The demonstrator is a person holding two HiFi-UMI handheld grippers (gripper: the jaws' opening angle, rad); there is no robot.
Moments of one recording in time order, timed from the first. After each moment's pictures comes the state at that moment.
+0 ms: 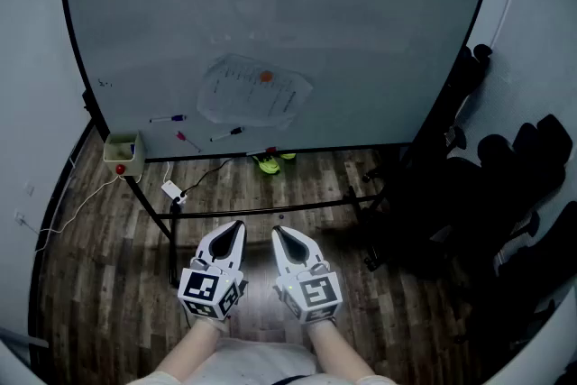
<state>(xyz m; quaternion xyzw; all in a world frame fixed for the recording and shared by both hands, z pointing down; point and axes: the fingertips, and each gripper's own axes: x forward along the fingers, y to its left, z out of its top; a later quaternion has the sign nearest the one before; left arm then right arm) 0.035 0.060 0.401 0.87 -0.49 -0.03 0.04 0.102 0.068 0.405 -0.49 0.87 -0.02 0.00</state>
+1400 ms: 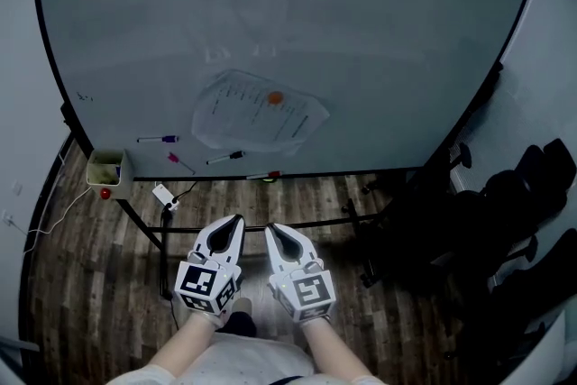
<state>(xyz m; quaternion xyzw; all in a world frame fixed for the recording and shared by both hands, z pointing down) 0.021 -0.081 0.404 0.87 -0.49 -0.04 0.04 0.075 -0.069 0.409 -0.47 0.88 -0.01 -0.01</state>
